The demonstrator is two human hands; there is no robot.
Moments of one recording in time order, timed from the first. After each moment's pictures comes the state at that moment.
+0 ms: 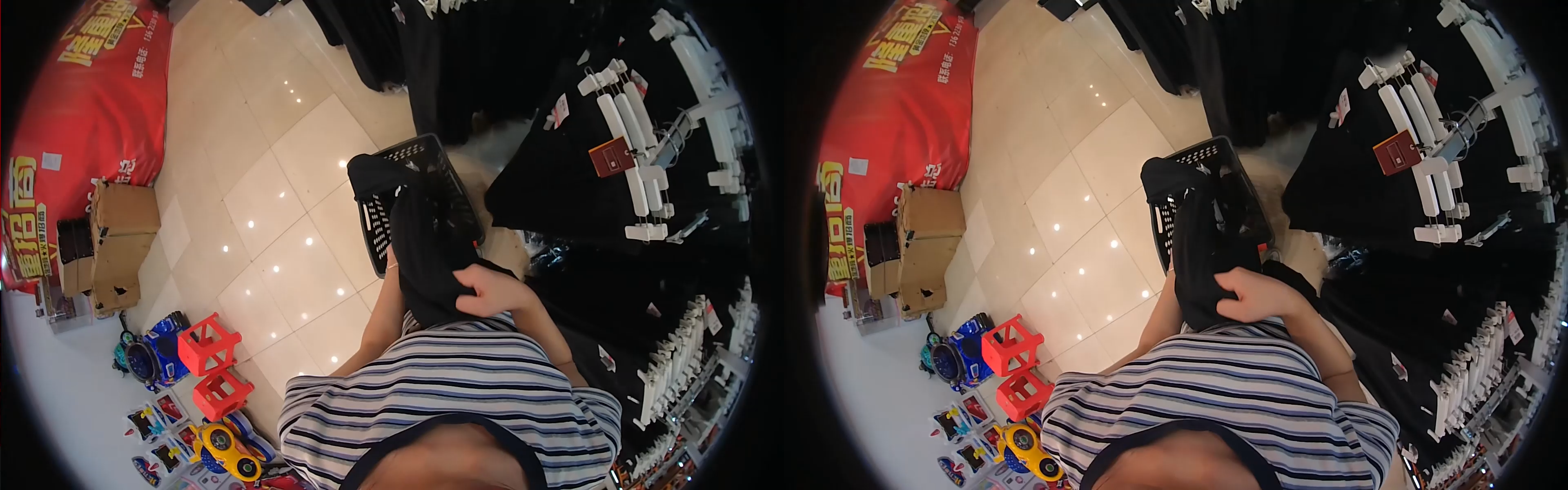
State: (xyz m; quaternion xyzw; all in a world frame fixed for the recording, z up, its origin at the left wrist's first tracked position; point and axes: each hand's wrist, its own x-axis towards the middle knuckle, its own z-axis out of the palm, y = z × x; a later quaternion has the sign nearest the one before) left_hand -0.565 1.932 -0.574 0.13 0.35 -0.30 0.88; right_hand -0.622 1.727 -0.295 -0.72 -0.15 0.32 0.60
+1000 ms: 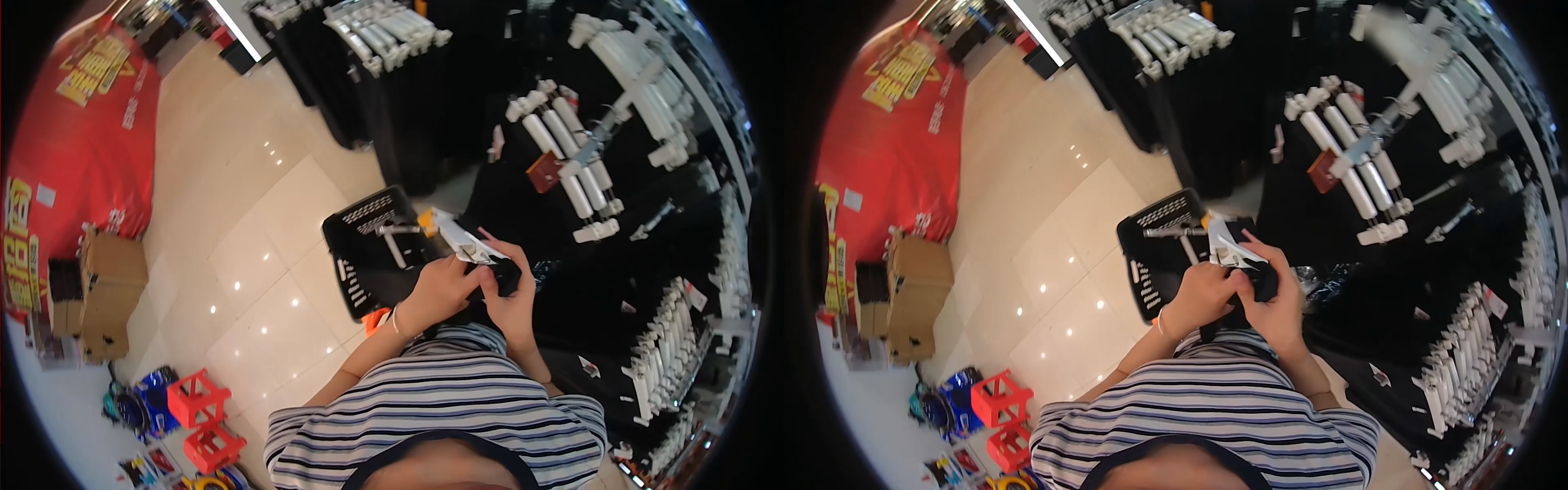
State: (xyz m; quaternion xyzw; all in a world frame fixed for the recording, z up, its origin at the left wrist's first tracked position) left_hand -0.589 1.802 -0.275 0.74 -0.58 0.00 0.35; right_hand -0.675 1.687 -0.248 -0.72 0.11 -0.25 0.64
